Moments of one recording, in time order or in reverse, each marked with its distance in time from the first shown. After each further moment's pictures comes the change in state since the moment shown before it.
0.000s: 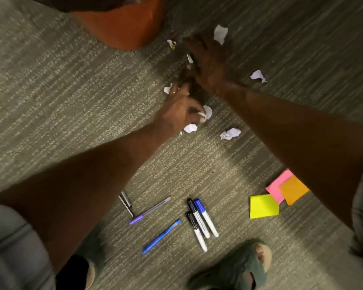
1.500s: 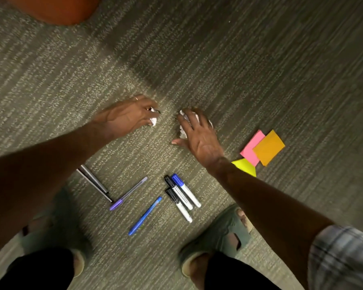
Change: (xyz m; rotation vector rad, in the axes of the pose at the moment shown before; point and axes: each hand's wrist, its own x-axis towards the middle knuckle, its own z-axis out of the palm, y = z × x) left_hand -0.053 -0.015 -0.002 0.632 -0.371 0.555; right_hand -0.246 -0.018 0.040 -0.081 -0.349 0.222
